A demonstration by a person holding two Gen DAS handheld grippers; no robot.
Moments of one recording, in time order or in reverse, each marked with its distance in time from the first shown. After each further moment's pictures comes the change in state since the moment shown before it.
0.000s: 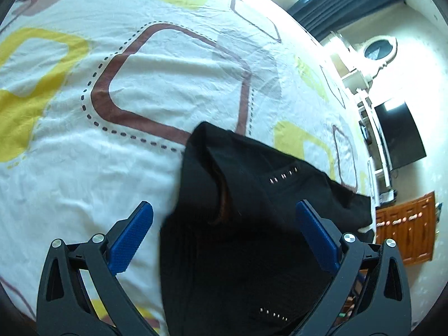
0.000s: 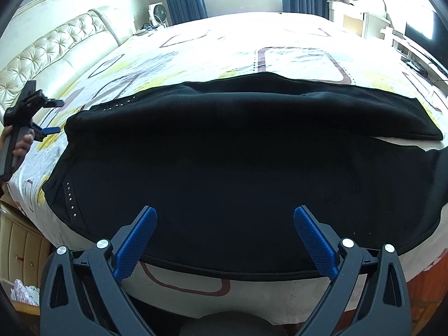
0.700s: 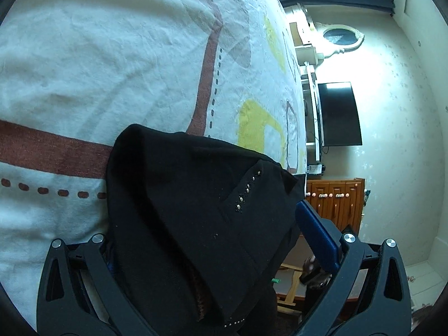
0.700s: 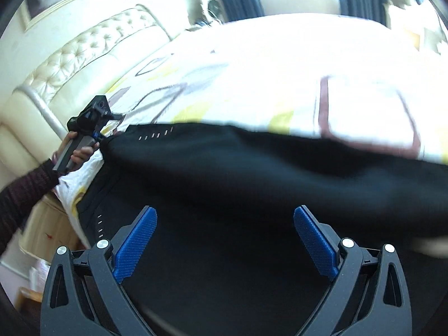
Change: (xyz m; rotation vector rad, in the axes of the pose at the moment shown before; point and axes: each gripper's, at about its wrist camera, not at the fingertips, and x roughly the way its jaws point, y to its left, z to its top) left arm 0.112 -0.008 0.041 -0.034 0.304 -0.400; right arm 0.029 -0.006 0.118 -0.187 -0.013 0.283
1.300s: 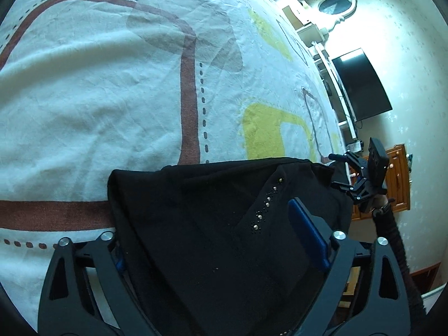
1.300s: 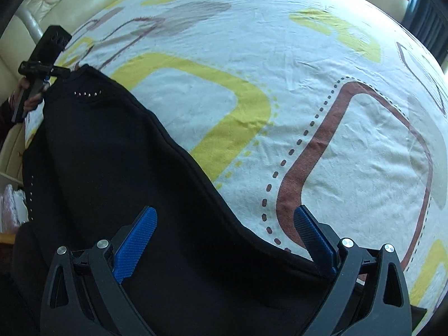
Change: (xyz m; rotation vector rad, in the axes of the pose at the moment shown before) left arm 0.005 -0.028 0.008 0.246 -0.038 0.240; right arm 0.123 -0.072 0.079 -0.307 0.418 -0.040
